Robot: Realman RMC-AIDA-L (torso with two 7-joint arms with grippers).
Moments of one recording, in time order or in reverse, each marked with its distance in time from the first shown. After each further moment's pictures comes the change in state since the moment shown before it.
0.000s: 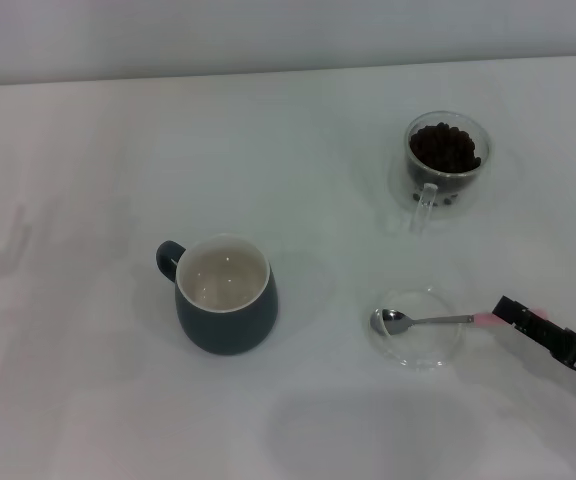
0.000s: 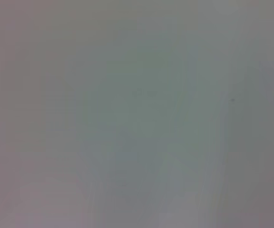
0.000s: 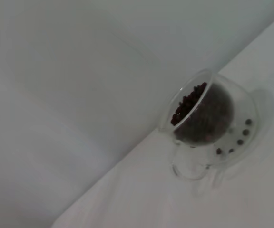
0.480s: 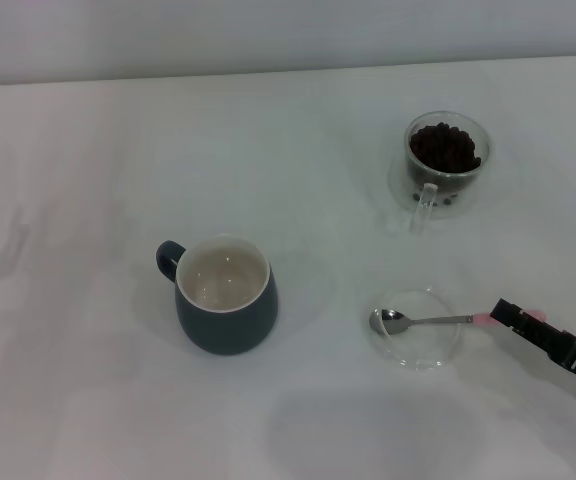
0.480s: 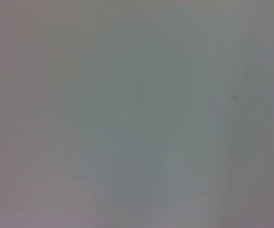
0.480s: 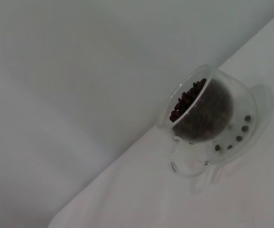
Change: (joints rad) left arm 0.001 0.000 0.000 0.006 -0.002 0.000 0.000; right arm 0.001 0.001 -0.006 -0.002 -0.003 -0.008 0.004
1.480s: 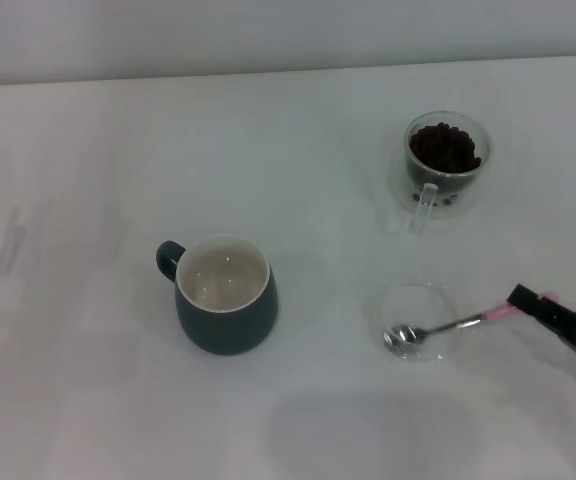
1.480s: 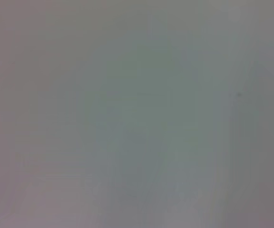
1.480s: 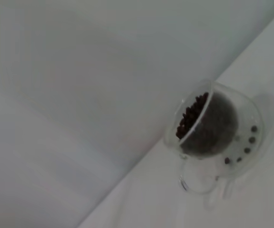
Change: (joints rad) left arm 0.001 0.002 -0.001 0.002 -0.004 0.008 0.000; right arm 0.009 -0.014 0.007 -0.011 0.008 0.034 0.112
